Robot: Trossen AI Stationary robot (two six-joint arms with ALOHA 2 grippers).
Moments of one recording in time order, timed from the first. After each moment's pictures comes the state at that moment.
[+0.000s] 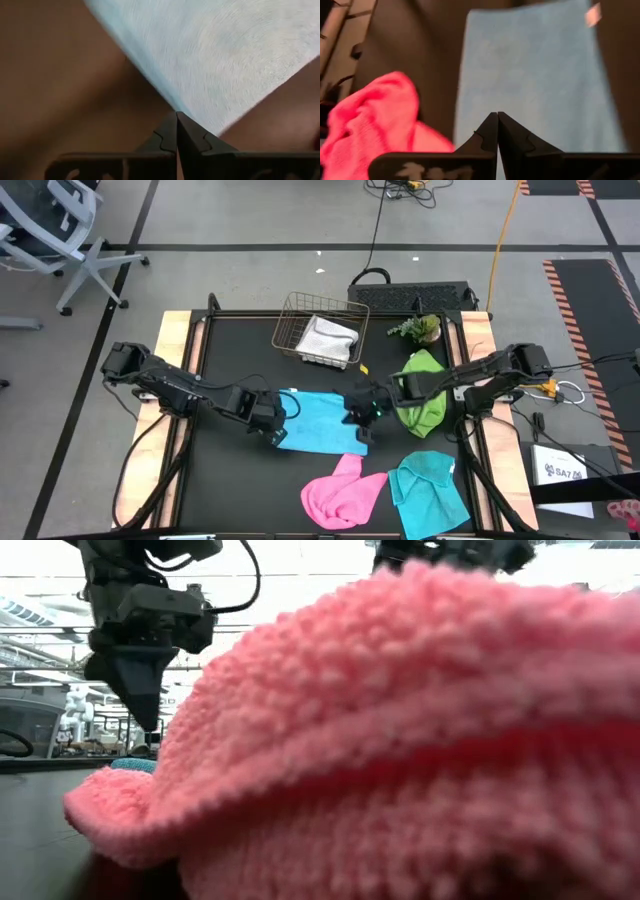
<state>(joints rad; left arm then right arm) -0.25 1.50 0.92 -0.73 -0.05 -1.13 0.09 1.52 0.96 -0.24 -0.13 0.27</state>
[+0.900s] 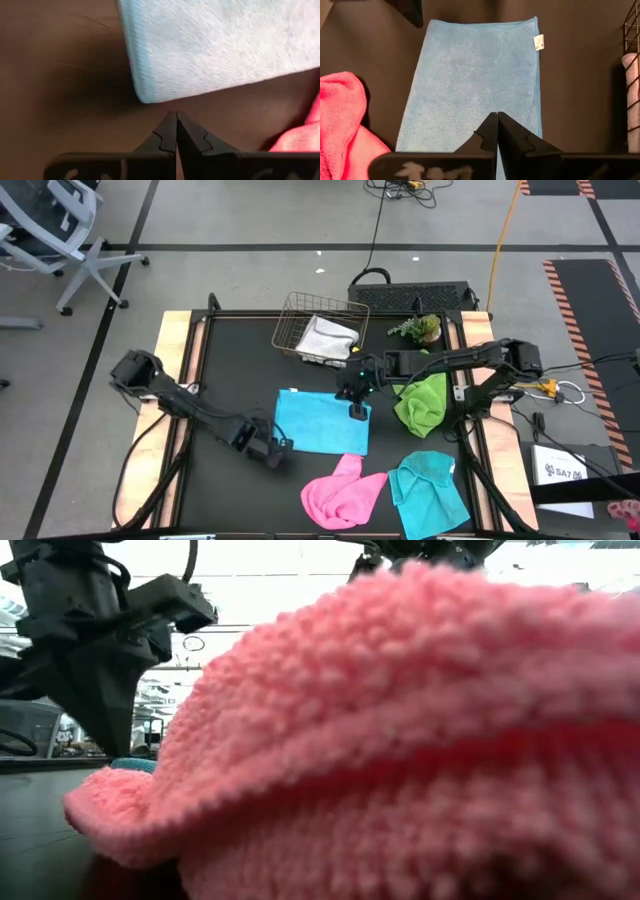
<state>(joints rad) -0.47 1.64 0.92 -0.52 -0.14 -1.84 -0.08 1.57 1.04 -0.30 -0.19 0.01</state>
